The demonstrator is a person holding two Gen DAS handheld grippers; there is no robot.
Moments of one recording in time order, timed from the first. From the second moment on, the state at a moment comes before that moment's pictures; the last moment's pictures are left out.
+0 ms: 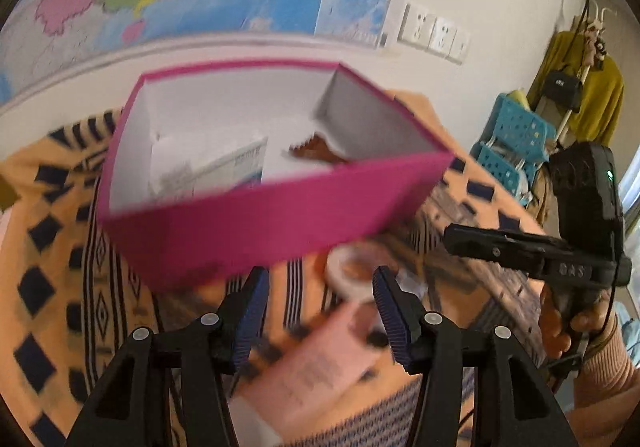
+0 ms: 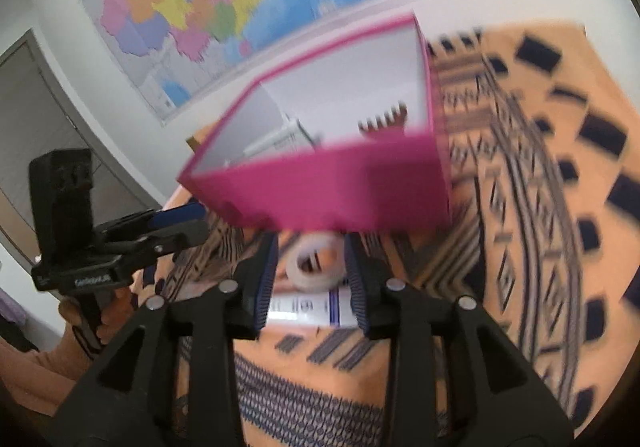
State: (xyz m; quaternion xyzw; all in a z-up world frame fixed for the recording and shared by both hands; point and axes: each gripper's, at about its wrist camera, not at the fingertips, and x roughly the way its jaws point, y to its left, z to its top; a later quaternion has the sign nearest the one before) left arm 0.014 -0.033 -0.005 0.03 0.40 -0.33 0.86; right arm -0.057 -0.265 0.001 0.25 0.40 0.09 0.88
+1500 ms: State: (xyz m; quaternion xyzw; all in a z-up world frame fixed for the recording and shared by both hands) left arm -0.027 -0.083 -0.041 0.06 0.44 -0.35 0.83; right arm -0.063 -0.251 -0.052 0.26 0.45 0.08 0.85
